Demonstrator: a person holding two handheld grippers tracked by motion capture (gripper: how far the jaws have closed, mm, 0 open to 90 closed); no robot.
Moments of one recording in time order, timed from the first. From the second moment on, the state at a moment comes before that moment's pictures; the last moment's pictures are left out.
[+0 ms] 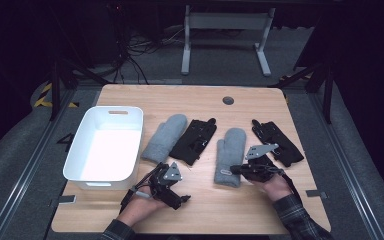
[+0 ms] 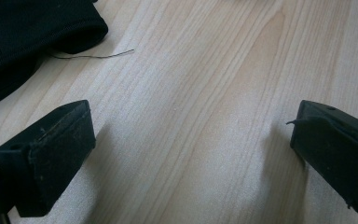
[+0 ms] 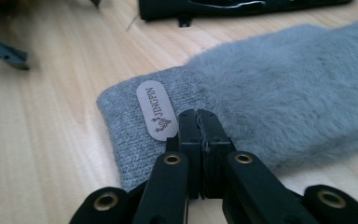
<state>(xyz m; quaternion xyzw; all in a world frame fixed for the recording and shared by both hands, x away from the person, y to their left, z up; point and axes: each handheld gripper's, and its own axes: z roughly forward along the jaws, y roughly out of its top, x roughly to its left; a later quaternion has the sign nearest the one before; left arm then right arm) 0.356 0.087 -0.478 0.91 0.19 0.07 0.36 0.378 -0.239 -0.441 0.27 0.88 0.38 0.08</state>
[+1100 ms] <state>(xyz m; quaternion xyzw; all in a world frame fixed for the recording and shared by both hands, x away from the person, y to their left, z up) 0.356 0.087 -0.478 0.91 0.19 0.07 0.36 0.407 -0.248 -0.433 0.30 0.86 0.40 0.12</state>
